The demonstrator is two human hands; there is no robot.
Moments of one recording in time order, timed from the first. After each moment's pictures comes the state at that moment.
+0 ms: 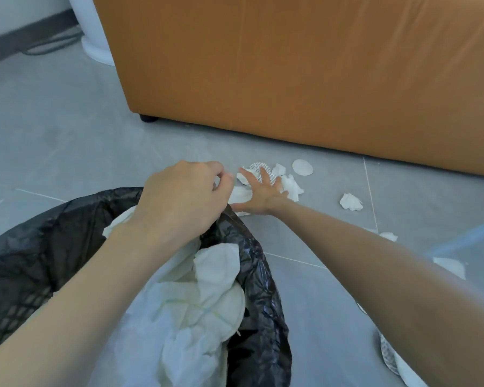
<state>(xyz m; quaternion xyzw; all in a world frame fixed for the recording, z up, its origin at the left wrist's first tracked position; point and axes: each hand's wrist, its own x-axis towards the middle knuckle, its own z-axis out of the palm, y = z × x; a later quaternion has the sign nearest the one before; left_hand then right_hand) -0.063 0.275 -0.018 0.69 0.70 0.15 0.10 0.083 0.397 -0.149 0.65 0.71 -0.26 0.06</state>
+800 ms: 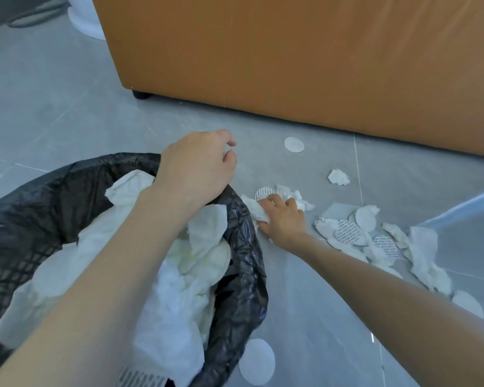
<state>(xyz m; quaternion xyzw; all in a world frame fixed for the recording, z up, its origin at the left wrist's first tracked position) -0.042 0.268 -0.011 0.69 0.69 0.17 0.14 0.149 0.296 -0.180 0.62 0.78 -0.12 0.05</state>
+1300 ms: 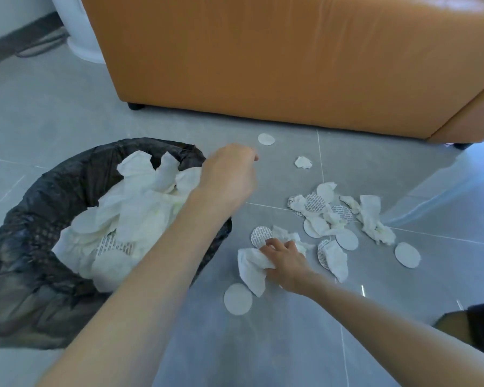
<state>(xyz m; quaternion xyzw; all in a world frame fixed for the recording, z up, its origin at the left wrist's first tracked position) 0.033 0.192 0.019 0.75 0.63 0.15 0.14 0.209 0.132 -0.157 0.59 0.77 -0.22 0.12</state>
